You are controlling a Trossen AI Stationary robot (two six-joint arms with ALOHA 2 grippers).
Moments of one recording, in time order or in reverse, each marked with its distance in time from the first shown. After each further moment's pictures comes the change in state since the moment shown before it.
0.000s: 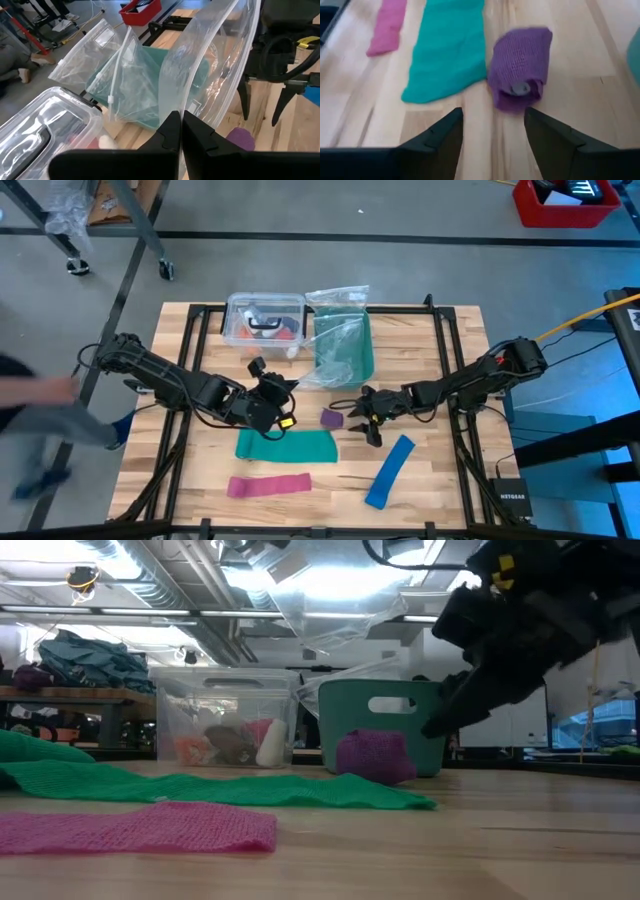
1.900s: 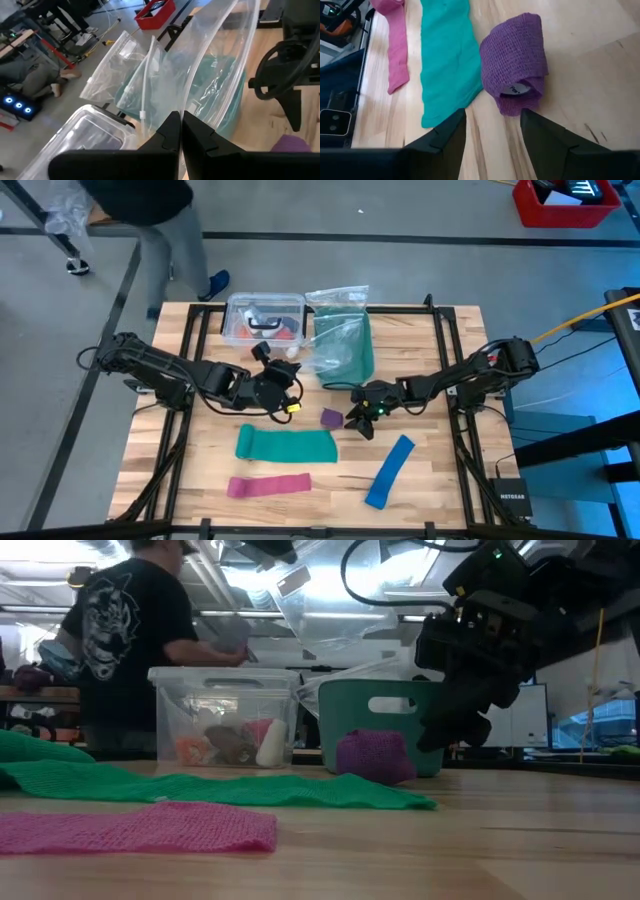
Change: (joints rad) left arm 0.114 -0.005 0.000 0.045 -0.001 0.234; right arm -0.096 0.066 0.024 0.029 -0.181 0.314
